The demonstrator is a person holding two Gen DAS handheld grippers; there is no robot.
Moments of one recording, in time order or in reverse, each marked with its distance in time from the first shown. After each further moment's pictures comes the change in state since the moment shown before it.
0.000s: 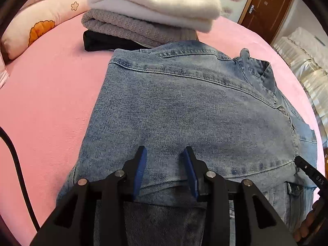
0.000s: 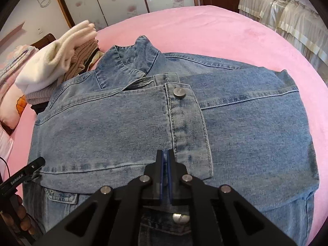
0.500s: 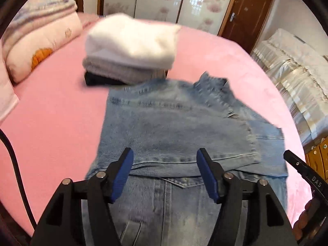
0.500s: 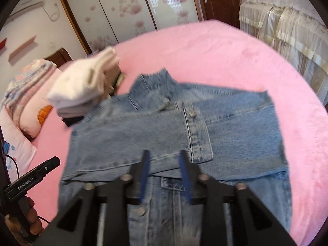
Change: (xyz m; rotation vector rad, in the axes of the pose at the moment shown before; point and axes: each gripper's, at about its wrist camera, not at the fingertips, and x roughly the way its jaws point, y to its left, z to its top) left arm -0.144 -0.037 0.000 0.086 -0.108 -0.067; right arm -0.142 0.031 -0.003 0.003 -0.148 0.061
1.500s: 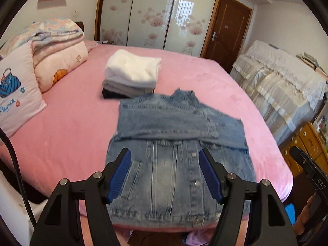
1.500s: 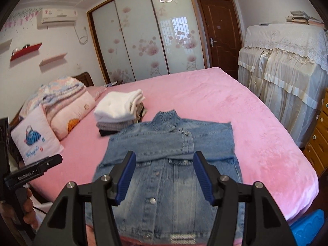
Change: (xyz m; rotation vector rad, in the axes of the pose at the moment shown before) left arm -0.224 -0.013 -0.117 0.054 -0.146 -0.057; right arm -0.235 0.003 -0.100 -0.121 -0.235 0.009
